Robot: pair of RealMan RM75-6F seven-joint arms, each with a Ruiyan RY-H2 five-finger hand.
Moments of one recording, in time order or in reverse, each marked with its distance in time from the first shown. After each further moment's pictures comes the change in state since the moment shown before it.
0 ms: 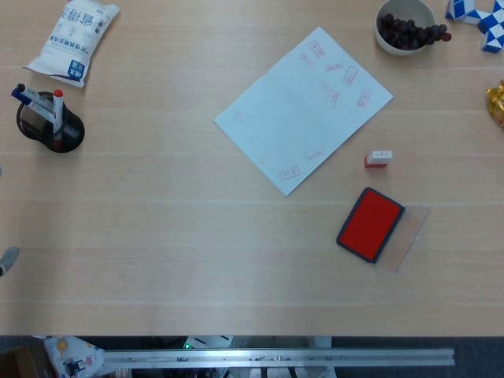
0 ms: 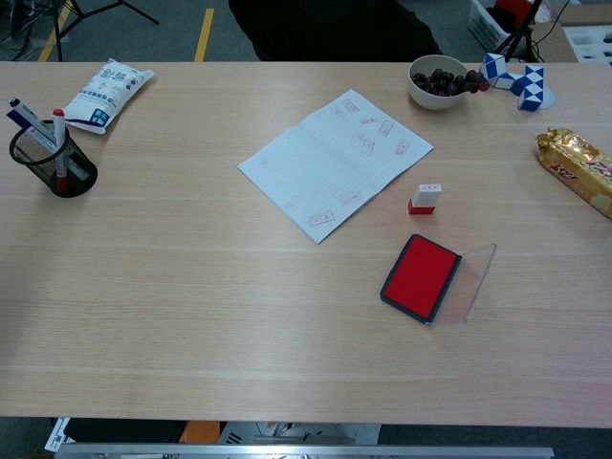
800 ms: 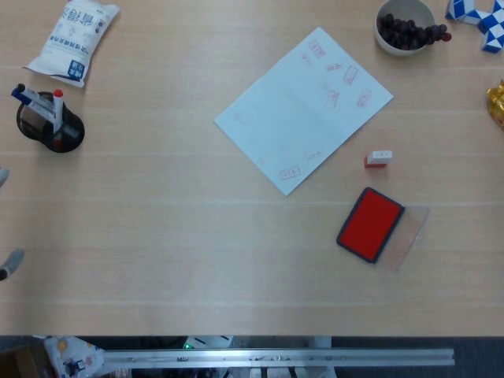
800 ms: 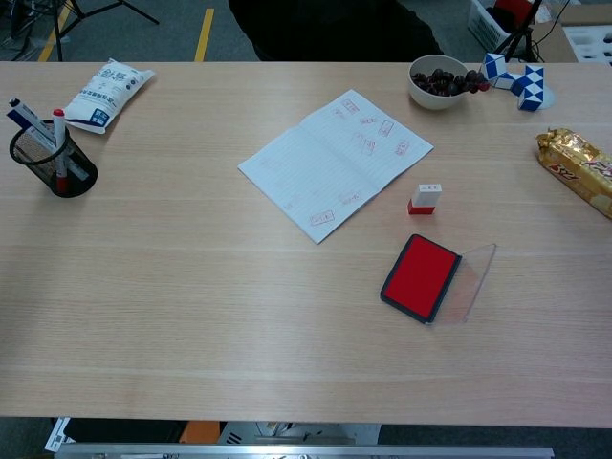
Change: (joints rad) left arm 0.001 0.004 0.011 -0.006 0.026 0.009 -0.005; right arm 0.126 0.019 0.040 -0.127 0.030 -0.181 -0.105
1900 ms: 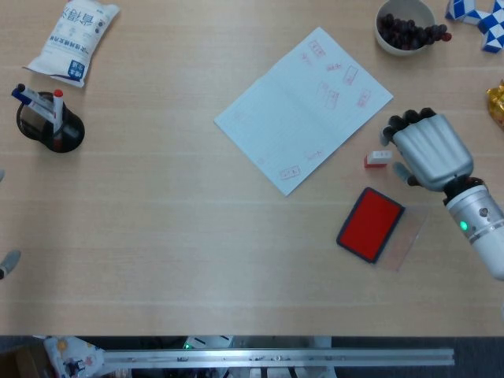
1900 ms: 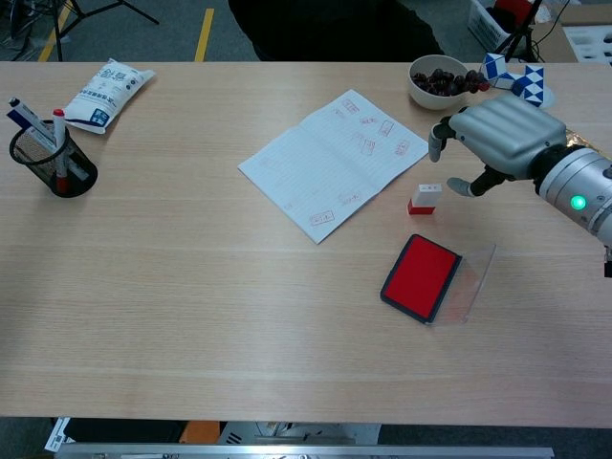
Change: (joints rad) left arm 0.000 -0.002 -0.002 0.014 -0.019 -0.011 -0.011; right arm 0.353 -0.432 0.081 0.132 0.487 -0.345 -0.493
